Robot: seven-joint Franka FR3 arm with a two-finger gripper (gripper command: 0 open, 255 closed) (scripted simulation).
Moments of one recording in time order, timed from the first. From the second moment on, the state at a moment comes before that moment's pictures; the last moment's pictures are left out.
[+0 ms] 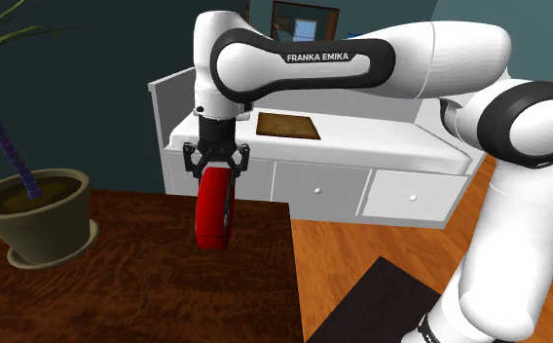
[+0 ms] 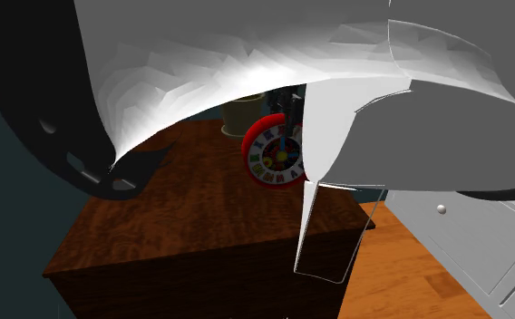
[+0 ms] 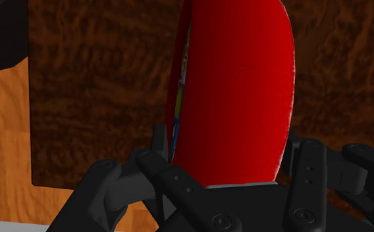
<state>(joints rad) 0.04 0.19 0.51 -1.55 -0.04 1.72 1.08</state>
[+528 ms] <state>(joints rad) 0.04 0.20 0.51 -1.48 -0.04 1.65 1.08</state>
